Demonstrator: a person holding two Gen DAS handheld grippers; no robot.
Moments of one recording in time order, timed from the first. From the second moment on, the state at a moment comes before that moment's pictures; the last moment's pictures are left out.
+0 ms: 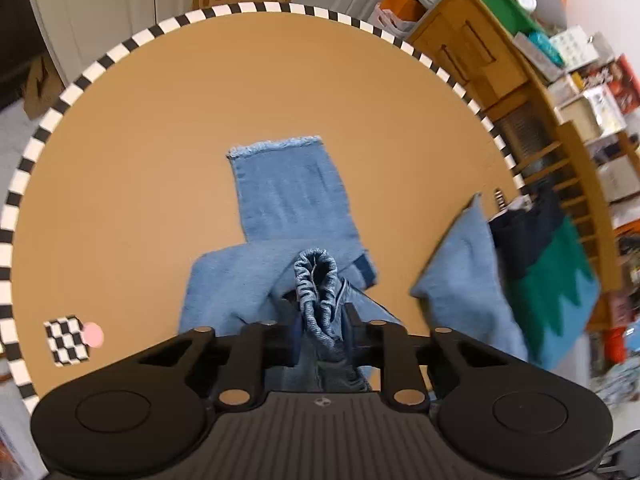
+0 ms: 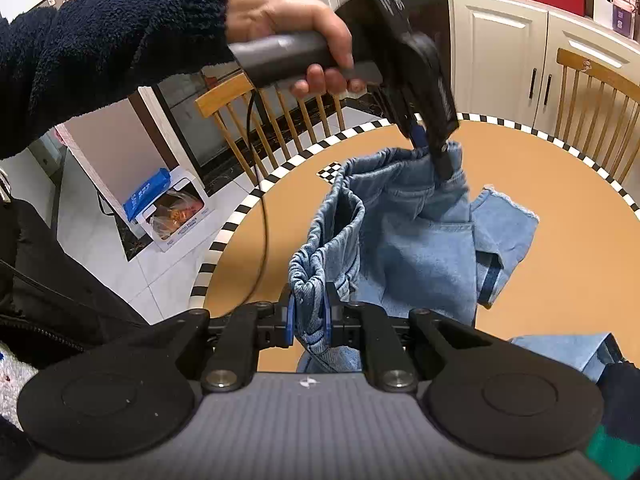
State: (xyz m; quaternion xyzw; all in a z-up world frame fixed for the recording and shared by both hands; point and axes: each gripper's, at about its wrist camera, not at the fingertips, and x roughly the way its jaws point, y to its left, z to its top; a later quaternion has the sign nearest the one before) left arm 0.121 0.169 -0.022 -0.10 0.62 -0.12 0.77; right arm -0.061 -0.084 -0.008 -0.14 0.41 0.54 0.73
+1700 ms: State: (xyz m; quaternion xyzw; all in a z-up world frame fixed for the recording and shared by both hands) left arm -0.137 0.174 -0.004 -0.09 0.40 -0.17 0.90; right arm -0.201 -0.116 -0.109 0.52 0.33 -0.04 0.79
